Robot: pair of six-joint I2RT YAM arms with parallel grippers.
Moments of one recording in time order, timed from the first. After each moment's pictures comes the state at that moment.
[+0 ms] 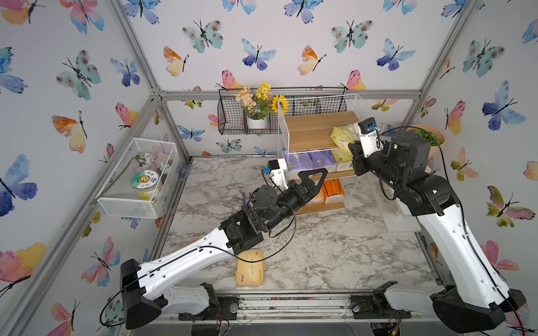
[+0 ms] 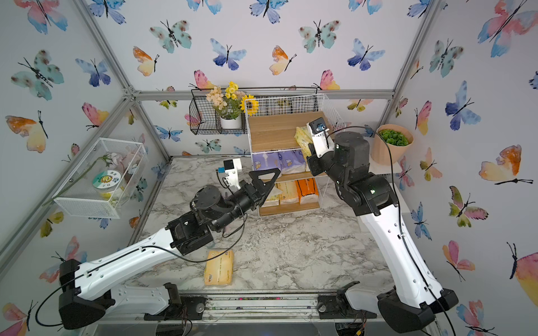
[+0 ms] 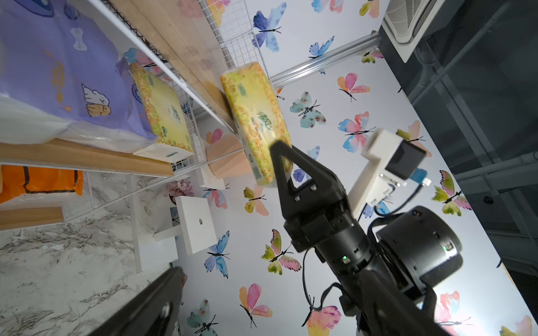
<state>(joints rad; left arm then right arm) -1.06 1.27 1.24 0.14 -0.17 -1.24 0.49 1.25 1.71 -0.70 0.10 -0.23</state>
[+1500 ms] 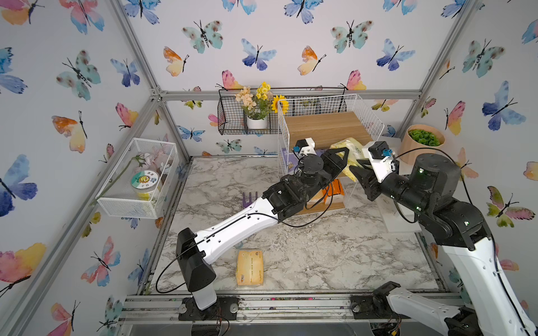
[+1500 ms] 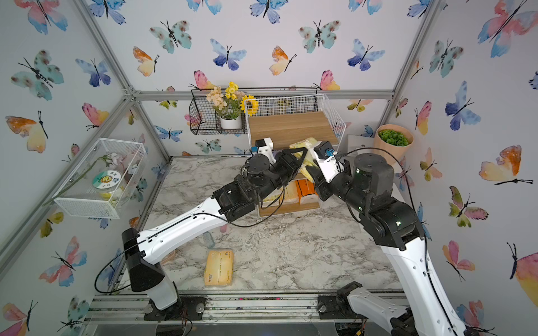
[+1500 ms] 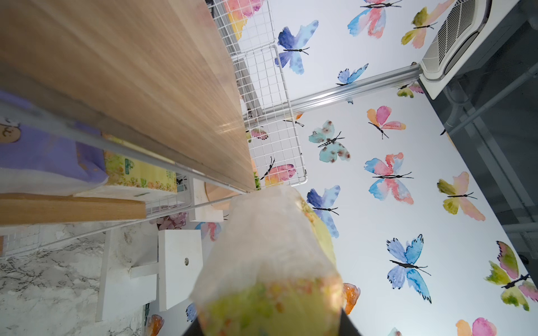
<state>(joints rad) -1.03 1.72 1.79 -0.01 -0.25 -1.33 0.49 1.06 1.60 -0.79 -0.14 -0.32</state>
